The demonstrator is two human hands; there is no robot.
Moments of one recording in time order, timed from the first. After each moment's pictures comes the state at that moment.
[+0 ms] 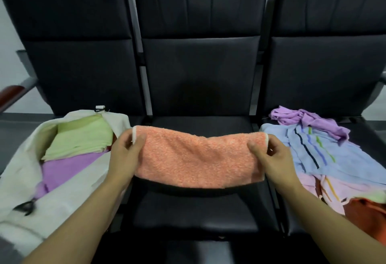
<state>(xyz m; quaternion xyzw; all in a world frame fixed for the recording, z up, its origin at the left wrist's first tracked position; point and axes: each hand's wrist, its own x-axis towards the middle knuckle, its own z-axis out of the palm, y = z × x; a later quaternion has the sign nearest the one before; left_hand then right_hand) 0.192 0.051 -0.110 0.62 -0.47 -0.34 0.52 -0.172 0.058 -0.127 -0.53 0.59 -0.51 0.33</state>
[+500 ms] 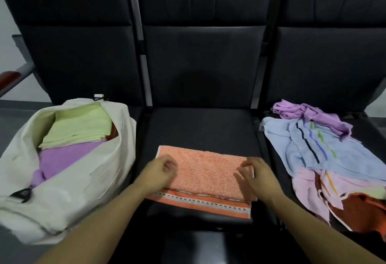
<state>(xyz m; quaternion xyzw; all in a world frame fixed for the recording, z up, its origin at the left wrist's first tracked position) 0.161 0.063 -0.192 0.66 -0.62 -0.40 0.18 -0.179 0.068 -0.230 -0.66 0.68 -0.23 0.22</state>
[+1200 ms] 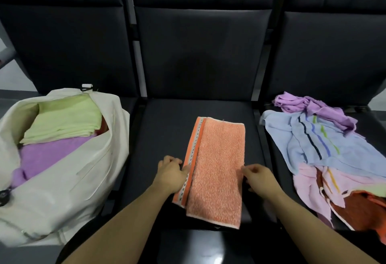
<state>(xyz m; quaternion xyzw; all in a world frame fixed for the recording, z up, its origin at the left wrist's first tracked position) 0.107 0.045 -0.233 0.71 -0.61 -0.36 0.02 -0.169 0.070 -0.221 -0.47 0.74 -0.22 0.43</state>
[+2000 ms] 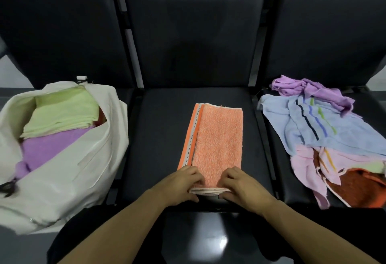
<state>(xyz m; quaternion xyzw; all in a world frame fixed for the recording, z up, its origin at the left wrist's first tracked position) 0.109 0.094 -0.239 0.40 -0.86 -0.33 -0.01 -0.155 0.119 -0.260 -0.86 0.45 -0.08 0.24</state>
